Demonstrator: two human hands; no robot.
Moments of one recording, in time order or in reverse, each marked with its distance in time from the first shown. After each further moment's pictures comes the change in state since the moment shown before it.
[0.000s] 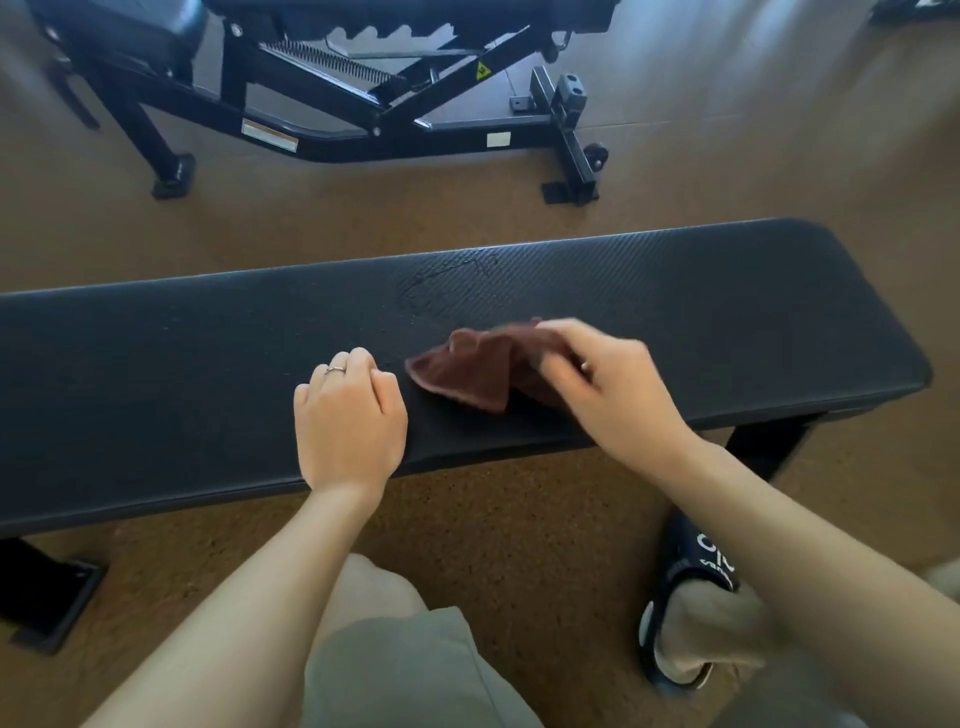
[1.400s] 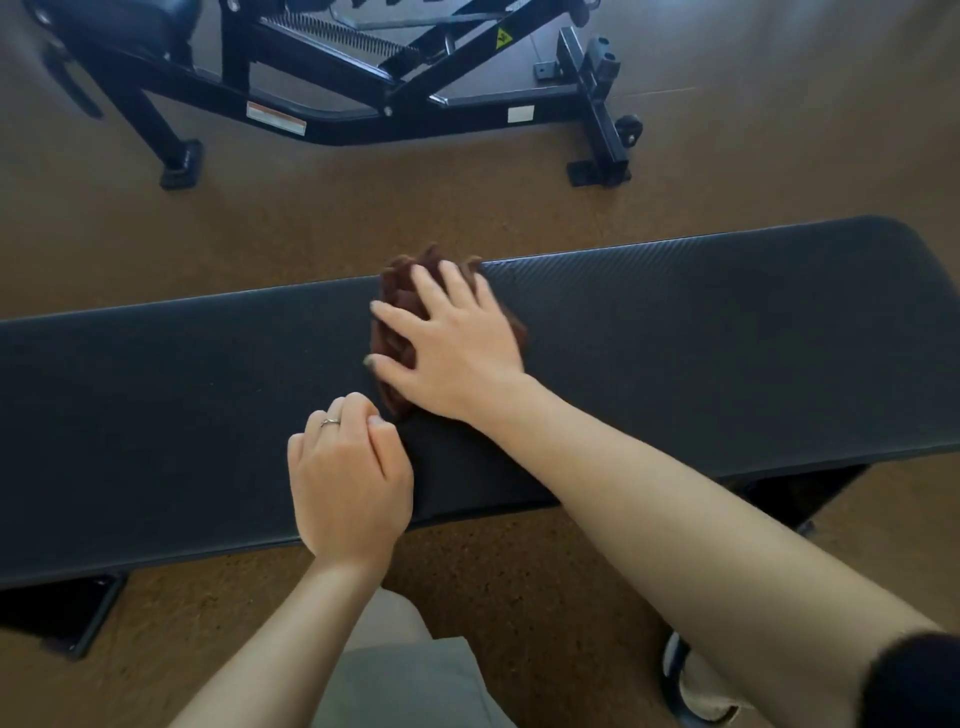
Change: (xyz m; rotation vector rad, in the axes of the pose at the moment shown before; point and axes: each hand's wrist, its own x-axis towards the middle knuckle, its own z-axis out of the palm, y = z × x) left_hand -0.001 0.004 0.003 -0.064 0.038 -0.039; right_hand 0.130 -0.015 0.119 -0.647 -0.324 -0.108
